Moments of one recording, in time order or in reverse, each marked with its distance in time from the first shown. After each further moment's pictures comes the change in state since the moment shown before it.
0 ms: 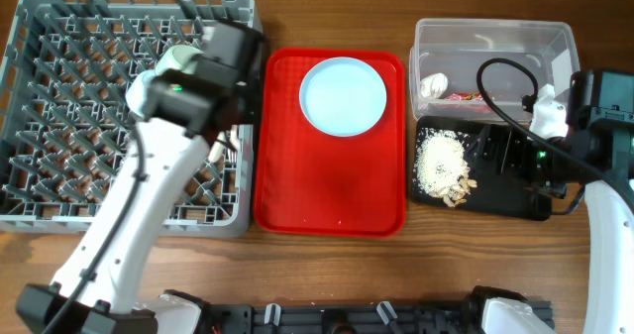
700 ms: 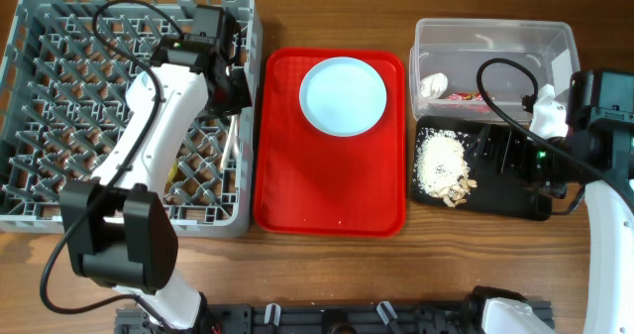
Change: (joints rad) left arm 0.161 0.310 0.000 0.080 0.178 -0.067; right arm 0.000 0.000 0.000 0.000 0.000 0.000
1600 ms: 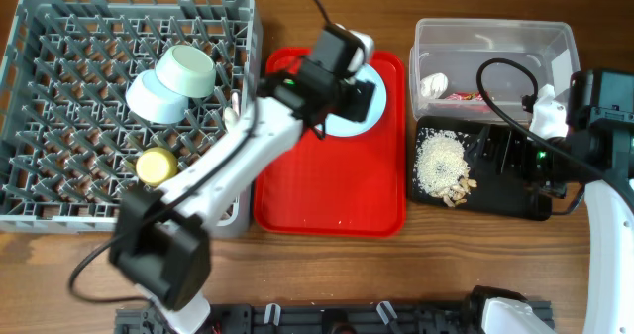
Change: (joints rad) left arm -0.451 0.036 -0.002 0.454 0.131 0.205; right arm 0.000 0.000 0.000 -0.001 0.000 0.000
